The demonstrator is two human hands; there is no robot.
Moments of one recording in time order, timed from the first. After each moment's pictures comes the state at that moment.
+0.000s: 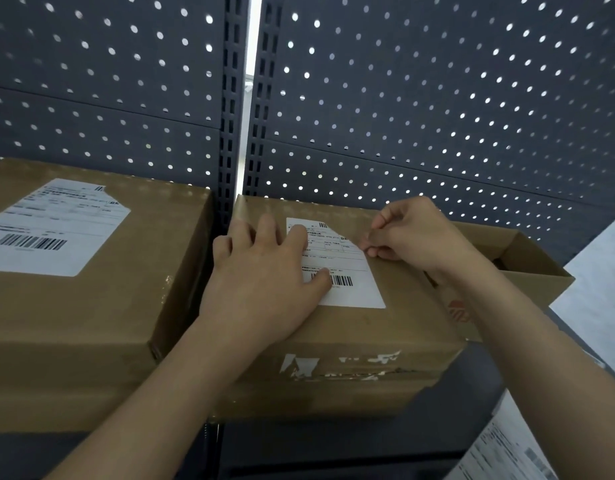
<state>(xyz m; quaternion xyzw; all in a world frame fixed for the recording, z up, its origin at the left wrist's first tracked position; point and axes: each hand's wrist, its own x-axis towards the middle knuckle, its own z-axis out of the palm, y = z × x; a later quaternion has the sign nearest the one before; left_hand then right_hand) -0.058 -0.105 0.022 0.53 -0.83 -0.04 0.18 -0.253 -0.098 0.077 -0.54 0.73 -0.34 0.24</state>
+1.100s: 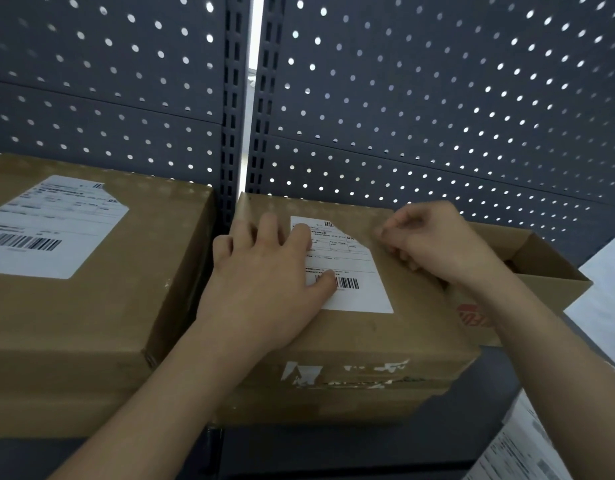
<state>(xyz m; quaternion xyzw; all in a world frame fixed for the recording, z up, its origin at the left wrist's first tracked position) -0.057 -0.106 0.023 0.52 -0.83 -0.05 0.18 -0.268 -0.097 0.068 -0.56 0.74 -0.33 0.17</state>
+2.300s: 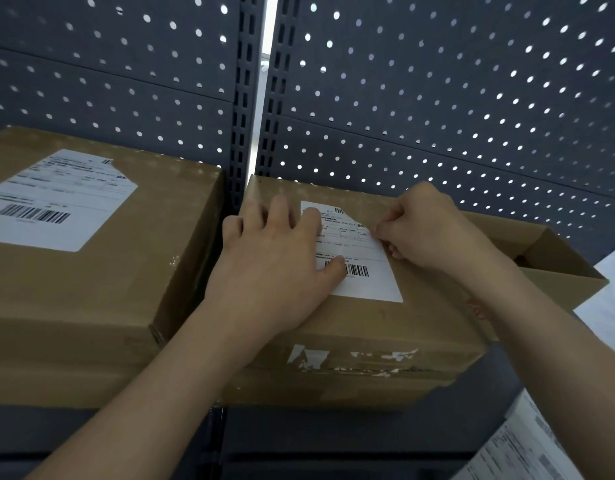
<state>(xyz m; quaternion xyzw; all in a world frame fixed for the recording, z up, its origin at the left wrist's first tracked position) -0.058 -0.107 0.023 0.53 -0.83 -0.04 0.18 -0.249 -0.115 0.069 -0.60 0.78 -0.17 0.05</state>
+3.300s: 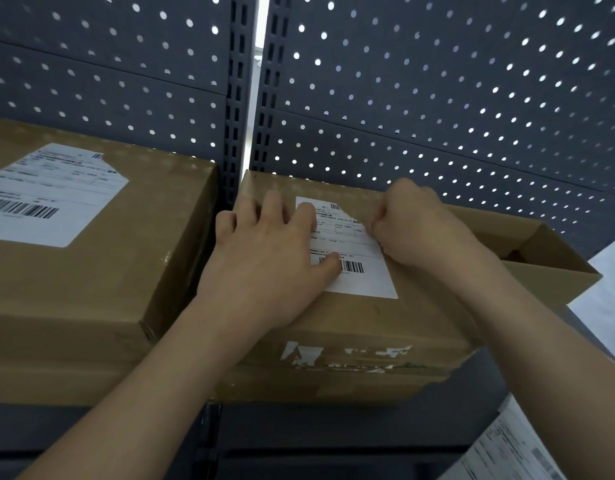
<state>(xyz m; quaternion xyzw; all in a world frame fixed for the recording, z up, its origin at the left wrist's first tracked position) -0.058 -0.107 0.022 0.53 -0.83 -0.05 0.18 -0.230 -0.110 0.072 -0.60 0.79 -0.11 0.03</state>
